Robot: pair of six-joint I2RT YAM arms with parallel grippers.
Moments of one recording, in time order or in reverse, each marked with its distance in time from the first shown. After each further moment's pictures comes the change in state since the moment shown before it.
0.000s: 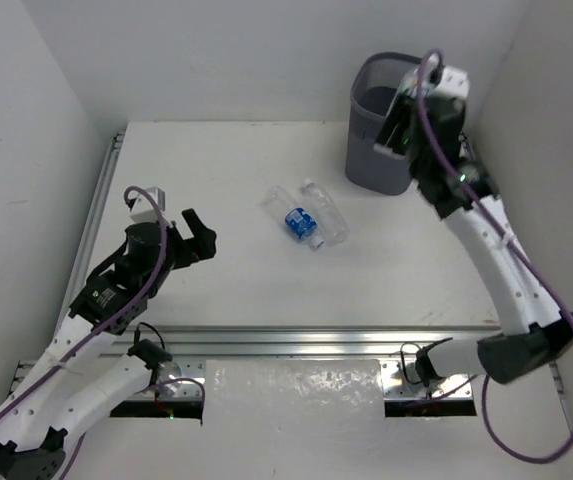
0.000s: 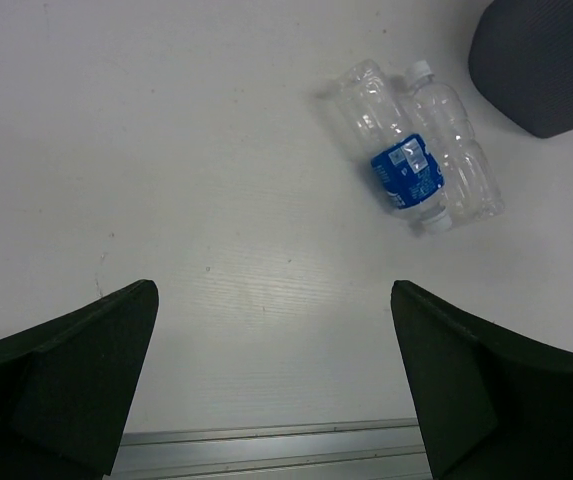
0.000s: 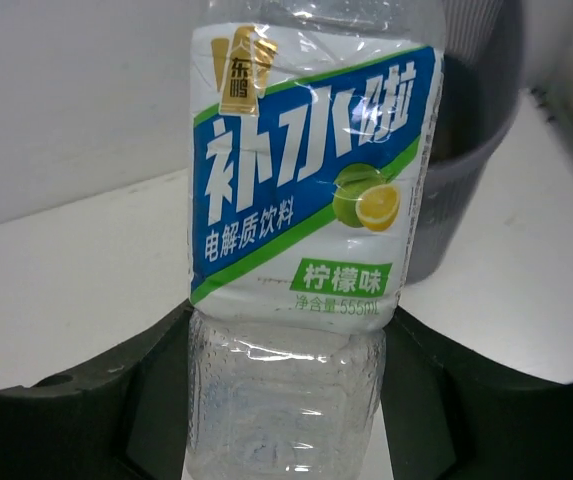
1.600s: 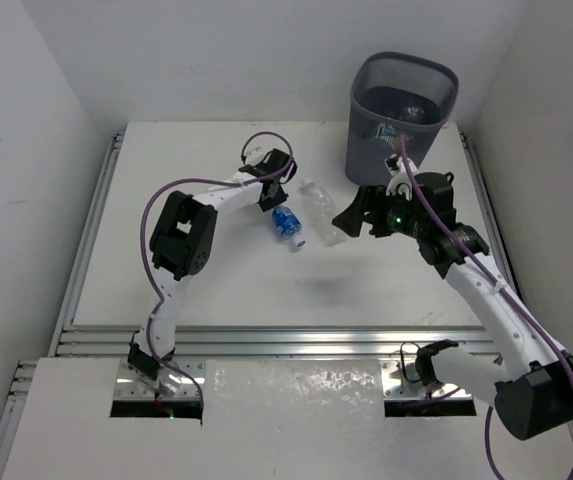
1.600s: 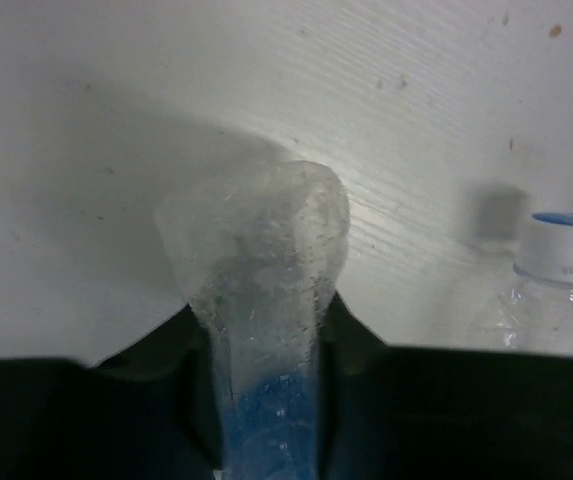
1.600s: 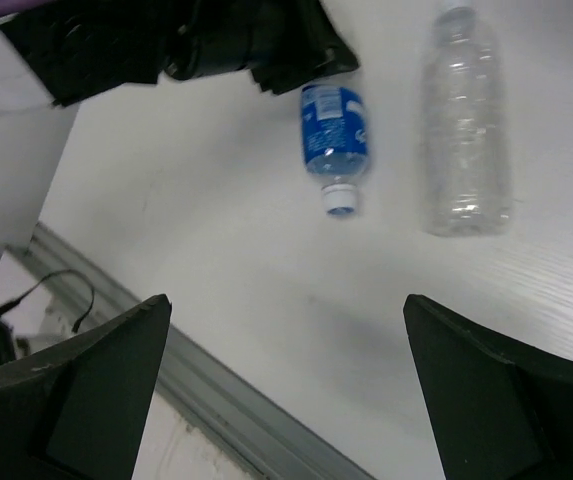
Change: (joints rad) left arm 0.000 1.598 0.956 0.090 -0.011 -0.356; right arm -0.169 -0.252 -0.553 0.156 -0.856 -0.046
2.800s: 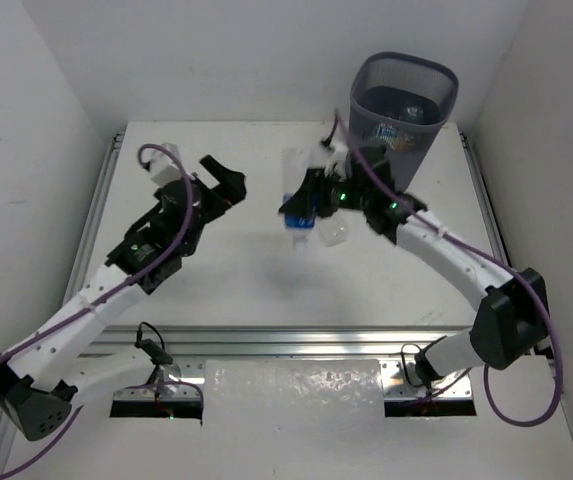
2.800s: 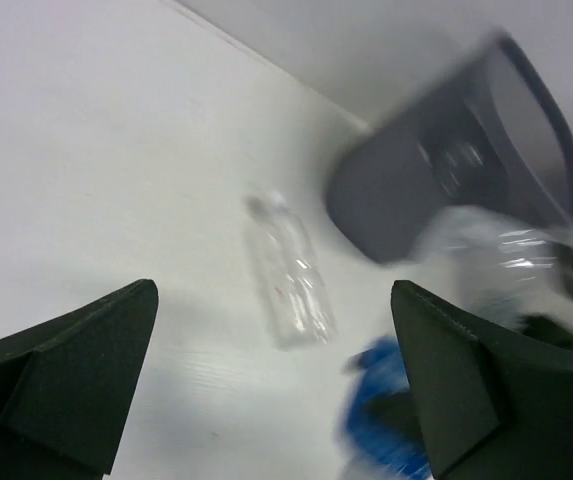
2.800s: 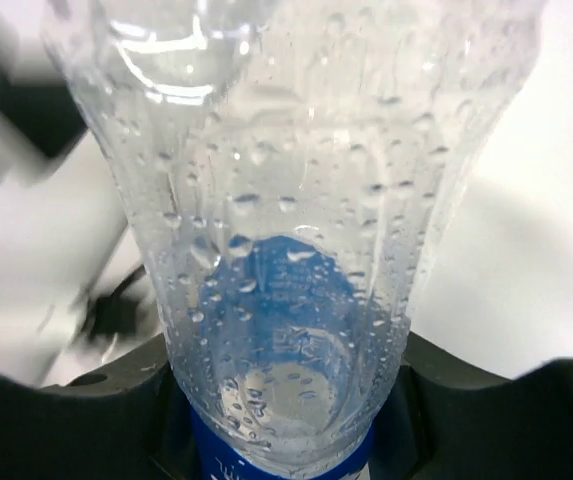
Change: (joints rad) left arm -0.122 -1.272 -0.787 0.291 -0.105 0.132; right arm 0.275 0.390 0.145 0.350 -0.235 0.169
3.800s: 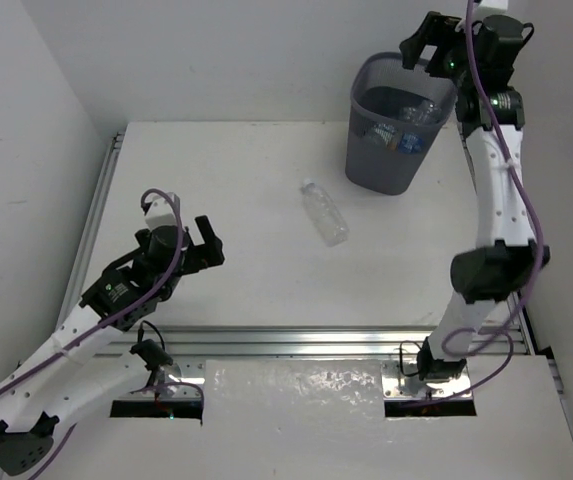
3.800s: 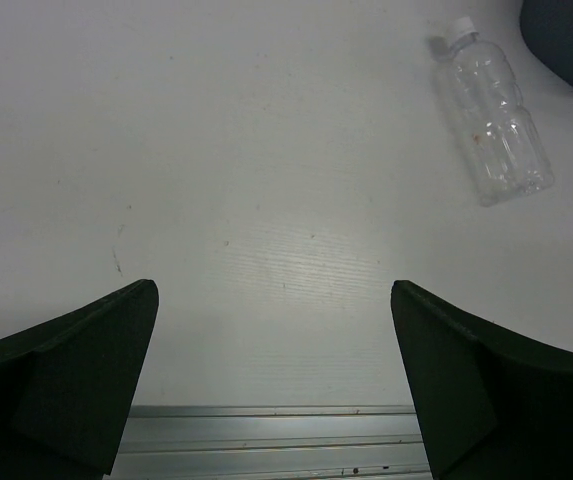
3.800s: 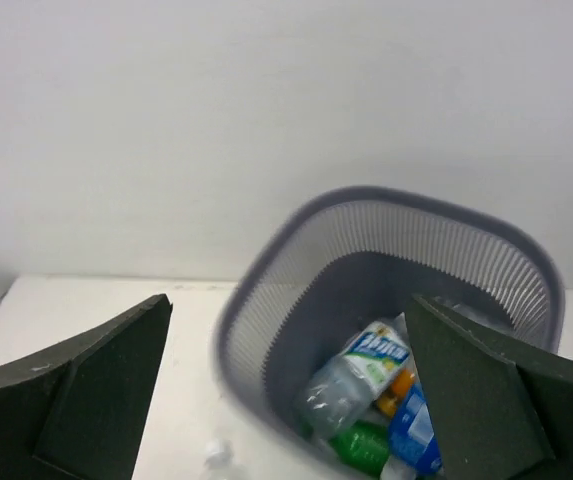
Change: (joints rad) left arm -0.029 -0.274 -0.154 -0.458 -0.043 0.168; right arm -0.573 0.457 1.168 -0.396 0.435 -0.333
